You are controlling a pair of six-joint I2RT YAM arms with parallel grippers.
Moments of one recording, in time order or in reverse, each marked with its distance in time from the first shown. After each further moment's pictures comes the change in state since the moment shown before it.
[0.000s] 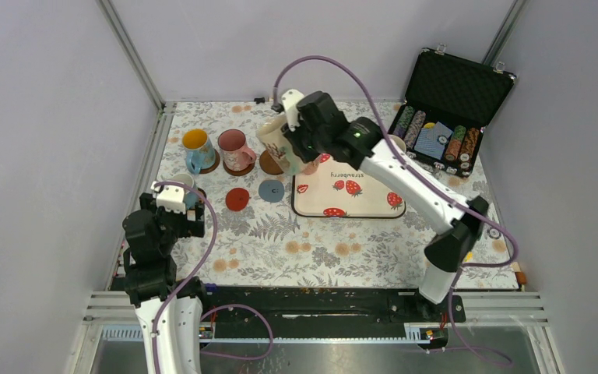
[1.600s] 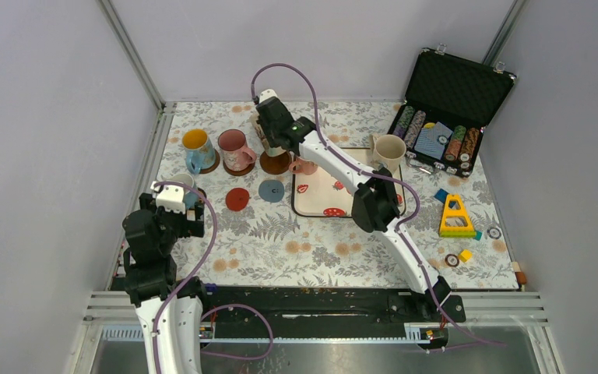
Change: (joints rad) left arm 0.007 -0.001 -0.002 -0.001 0.000 0.001; right arm -0.037 0.787 0.602 0.181 0.225 0.175
